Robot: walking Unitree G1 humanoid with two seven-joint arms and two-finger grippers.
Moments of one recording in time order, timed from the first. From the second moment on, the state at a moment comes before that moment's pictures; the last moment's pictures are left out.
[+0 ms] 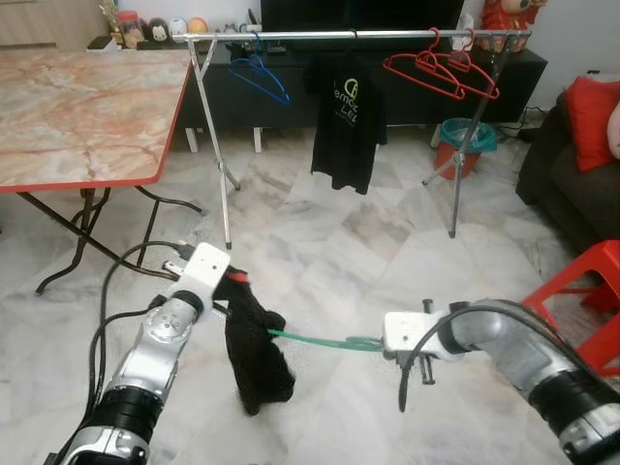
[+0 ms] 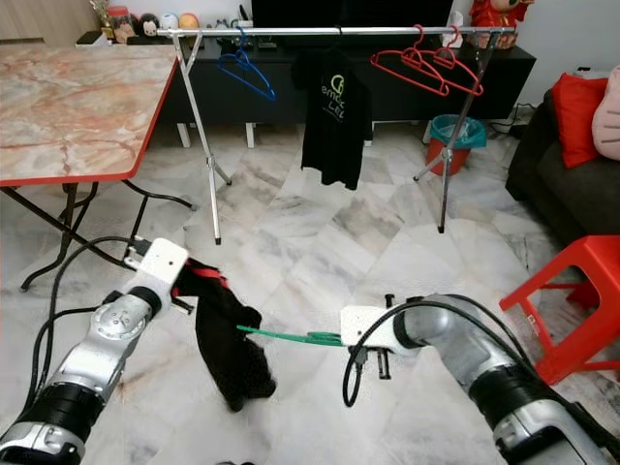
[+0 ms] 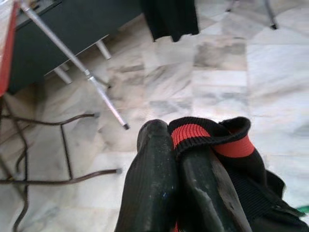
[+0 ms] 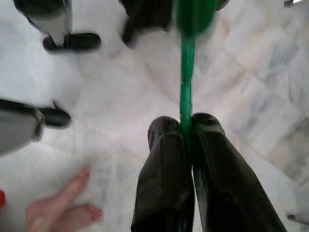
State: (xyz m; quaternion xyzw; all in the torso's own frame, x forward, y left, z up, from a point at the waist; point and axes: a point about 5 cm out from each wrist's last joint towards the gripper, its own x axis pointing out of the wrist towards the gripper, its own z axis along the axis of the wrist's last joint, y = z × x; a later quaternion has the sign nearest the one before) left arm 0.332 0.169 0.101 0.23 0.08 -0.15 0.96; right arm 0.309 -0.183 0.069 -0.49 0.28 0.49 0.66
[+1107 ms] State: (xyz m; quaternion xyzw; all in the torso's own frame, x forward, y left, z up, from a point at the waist) left arm 0.328 0.157 0.100 0.23 0.08 -0.19 0.95; right arm 0.325 -0.182 0.050 -0.50 0.29 0.36 0.73
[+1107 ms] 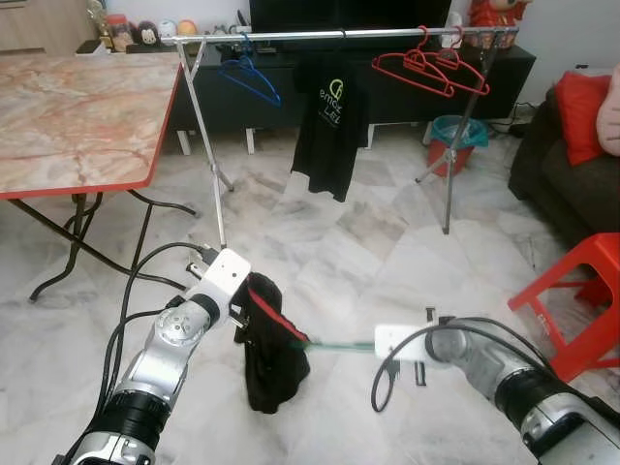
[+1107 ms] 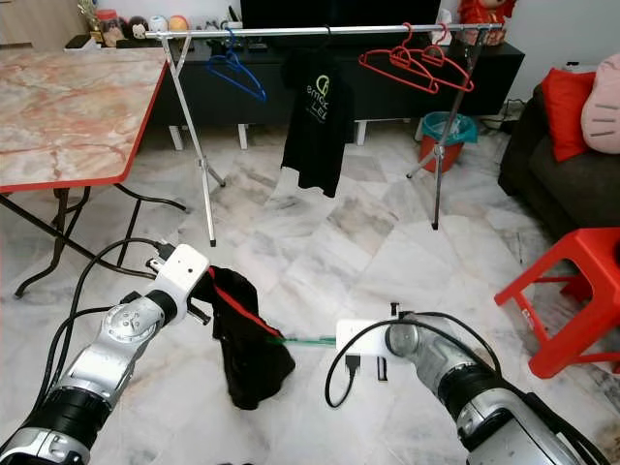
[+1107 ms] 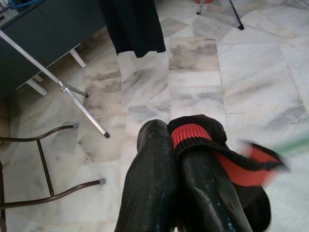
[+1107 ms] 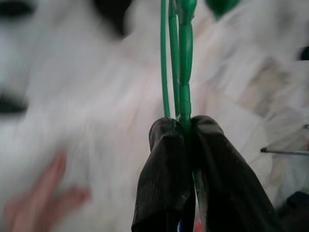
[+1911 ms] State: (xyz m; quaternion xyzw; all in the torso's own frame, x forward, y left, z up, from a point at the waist) left arm 0.311 0.200 0.081 0.09 0.06 -0.03 0.99; right arm 0.306 -0.167 0.069 0.00 0.03 0.07 1.00
